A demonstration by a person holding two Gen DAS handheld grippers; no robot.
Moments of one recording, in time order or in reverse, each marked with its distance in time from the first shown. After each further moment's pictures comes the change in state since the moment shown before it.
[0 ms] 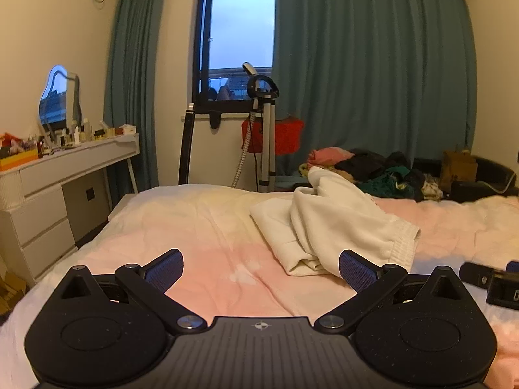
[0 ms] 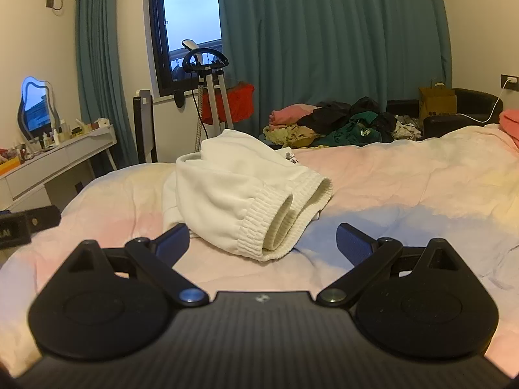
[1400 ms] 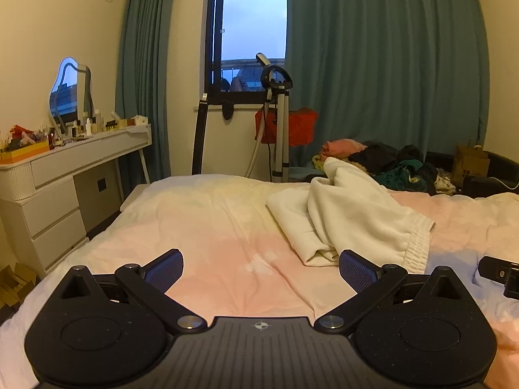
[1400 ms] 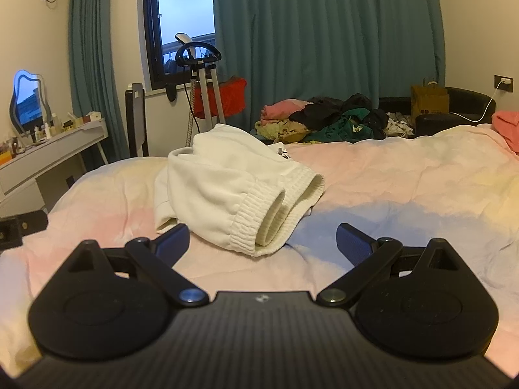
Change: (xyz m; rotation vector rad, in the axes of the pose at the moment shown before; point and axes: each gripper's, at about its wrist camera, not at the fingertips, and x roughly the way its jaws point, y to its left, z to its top) left arm 0.001 0.015 -0.007 -0.044 0.044 0.027; right arm -0.001 0.003 0.001 -0.012 0.017 -0.036
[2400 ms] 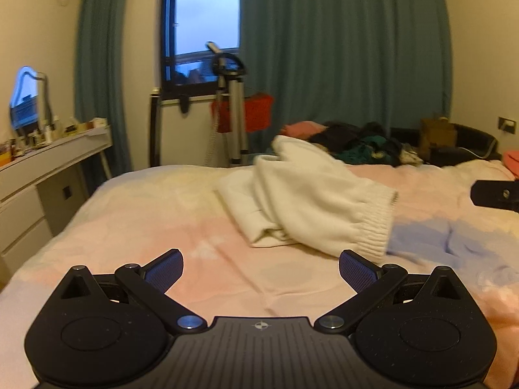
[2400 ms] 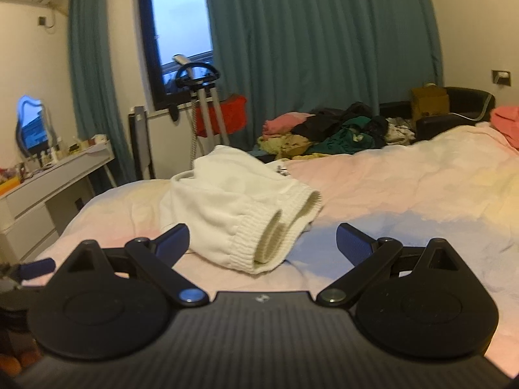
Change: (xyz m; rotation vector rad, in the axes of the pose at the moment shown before) left arm 0.030 -0.060 -0.023 0.114 0.030 -0.142; right arm -0.018 -0.026 0.015 0.078 -0.051 0.013
